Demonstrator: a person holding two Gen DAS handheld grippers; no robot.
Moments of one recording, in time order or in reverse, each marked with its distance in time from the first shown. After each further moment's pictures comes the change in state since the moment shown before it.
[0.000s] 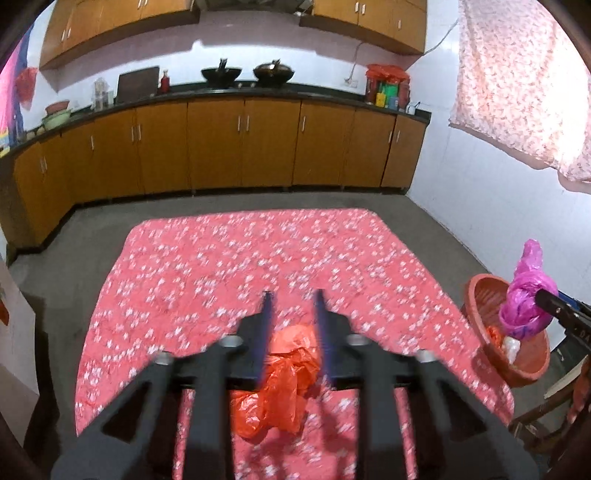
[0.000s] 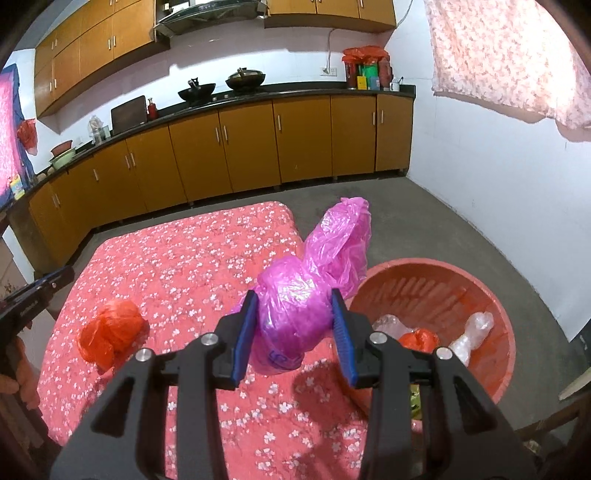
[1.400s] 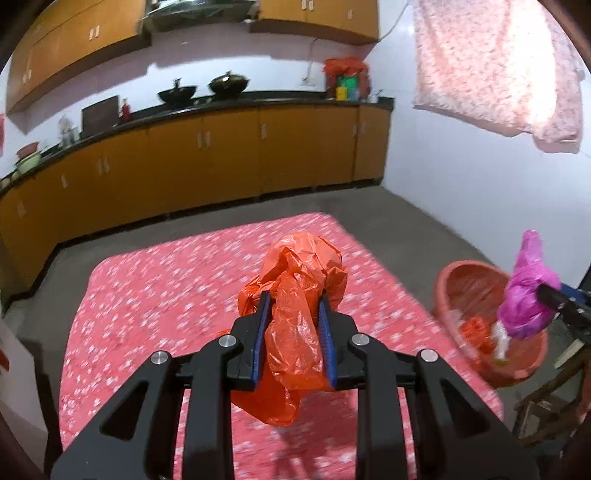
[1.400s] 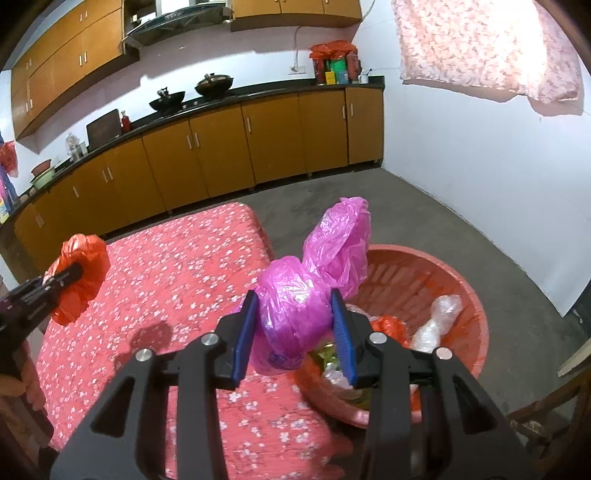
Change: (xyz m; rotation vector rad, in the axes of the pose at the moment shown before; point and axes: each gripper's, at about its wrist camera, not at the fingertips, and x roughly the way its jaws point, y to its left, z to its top) left arm 0.007 -0.104 0.020 0.170 -0.037 -0.065; right arm -0.009 -0.054 -0.006 0.086 -0.010 -0.070
